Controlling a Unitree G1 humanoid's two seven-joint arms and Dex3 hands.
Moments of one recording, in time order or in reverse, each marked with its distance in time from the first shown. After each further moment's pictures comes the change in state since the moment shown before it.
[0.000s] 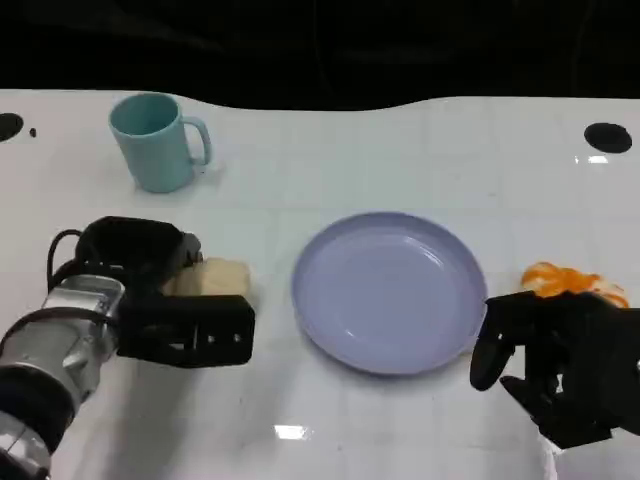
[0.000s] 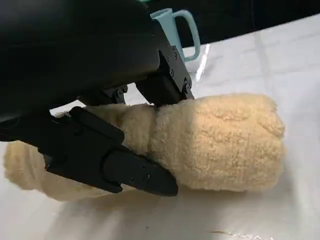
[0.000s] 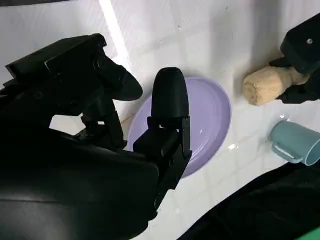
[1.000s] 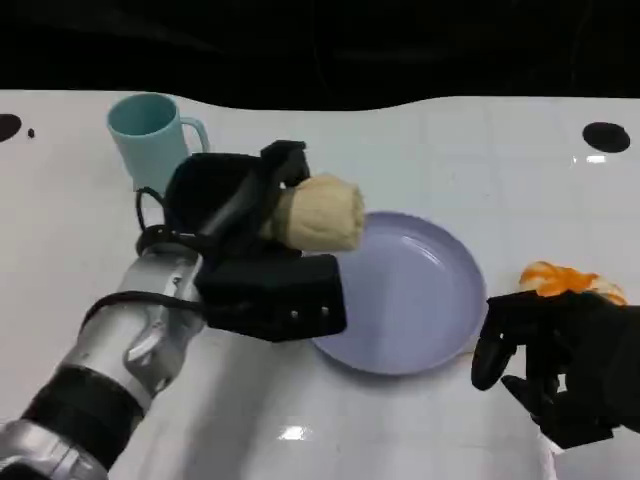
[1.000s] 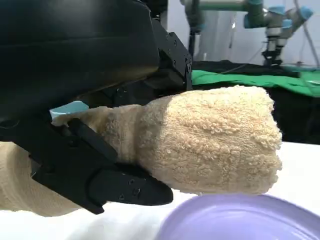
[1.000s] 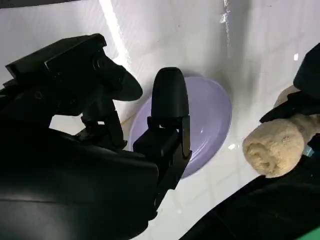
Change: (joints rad) left arm 0.053 -0.130 0.078 -0.410 -0.050 0.061 0.057; right arm 0.000 -0.003 -0.005 -0.001 0.012 0.000 0.001
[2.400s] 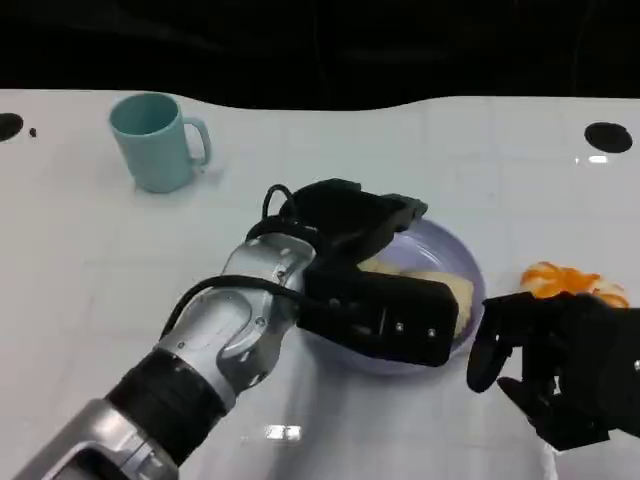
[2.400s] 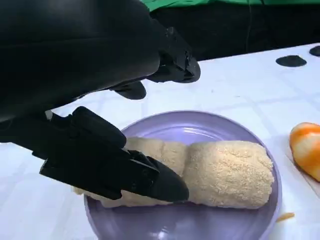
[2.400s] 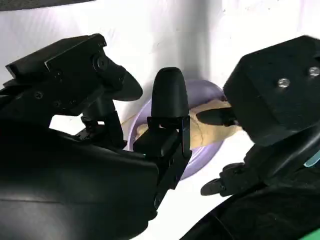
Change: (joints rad) left arm -0.074 -0.112 -0.144 -0.130 0.042 0.134 -0.478; right arm -0.001 0.004 0.013 -0.020 -0.011 0.025 -0.002
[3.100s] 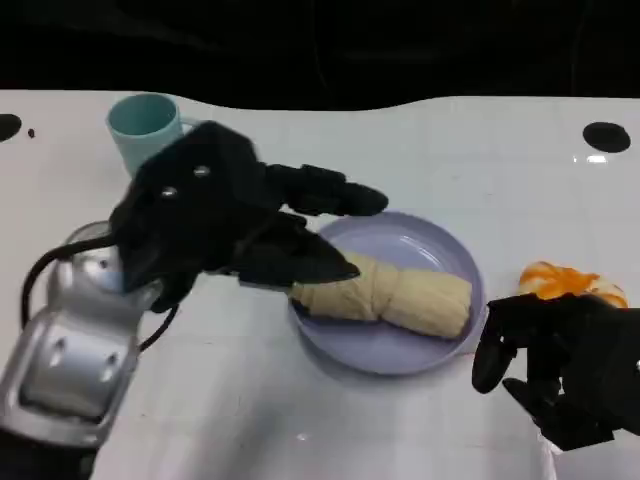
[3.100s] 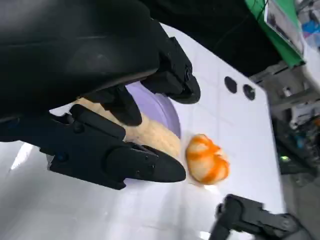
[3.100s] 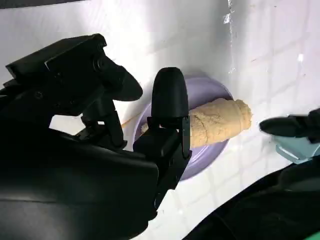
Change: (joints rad) left arm 0.275 0.133 0.479 -0.617 -0.716 0.414 -0.411; right arm 0.004 -0.008 -0.008 0.024 0.001 -0.023 0.006
